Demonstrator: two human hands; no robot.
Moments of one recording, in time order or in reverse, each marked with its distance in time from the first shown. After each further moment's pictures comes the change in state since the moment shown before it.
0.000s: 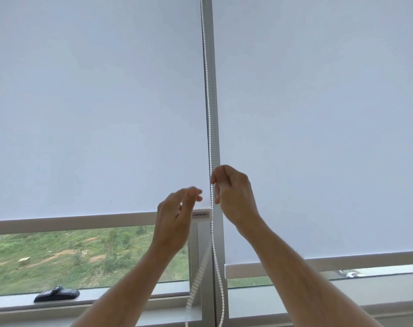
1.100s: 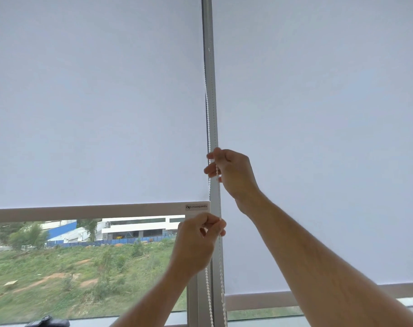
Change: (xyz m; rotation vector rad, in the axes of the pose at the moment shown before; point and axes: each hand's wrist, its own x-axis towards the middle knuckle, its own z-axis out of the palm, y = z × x) left_hand 0.008 0.021 0.025 0.028 -0.098 -0.044; right_hand 0.065 -0.056 -0.013 0.073 -0.052 0.040
